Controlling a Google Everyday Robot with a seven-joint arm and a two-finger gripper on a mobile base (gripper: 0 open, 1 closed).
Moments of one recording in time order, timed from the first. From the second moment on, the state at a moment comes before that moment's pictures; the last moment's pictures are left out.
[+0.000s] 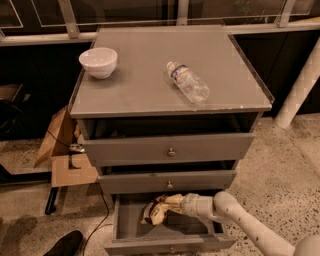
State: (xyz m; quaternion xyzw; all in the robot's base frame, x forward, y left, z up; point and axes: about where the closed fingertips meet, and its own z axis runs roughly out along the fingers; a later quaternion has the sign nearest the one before) arm 0.573 -0.059 0.296 -0.80 0.23 -0.03 0.55
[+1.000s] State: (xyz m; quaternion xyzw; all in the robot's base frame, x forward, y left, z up) arm 0.577 -0.095 0.259 -0.87 0.22 -0.07 0.43
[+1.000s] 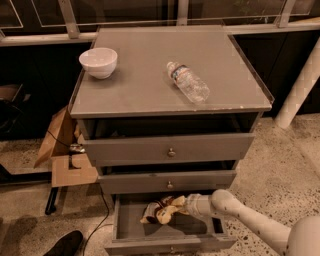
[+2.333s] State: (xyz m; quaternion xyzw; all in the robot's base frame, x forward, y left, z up) arm 0.591 -0.138 0.216 -0.90 0.22 -0.08 0.36
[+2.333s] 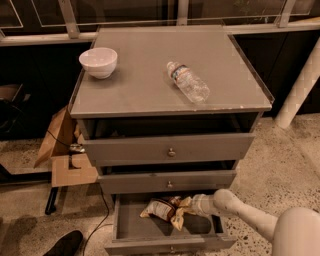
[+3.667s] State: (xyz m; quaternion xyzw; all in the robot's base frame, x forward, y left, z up) arm 0.601 -0.151 0.199 -0.90 0.24 -0.08 0.36
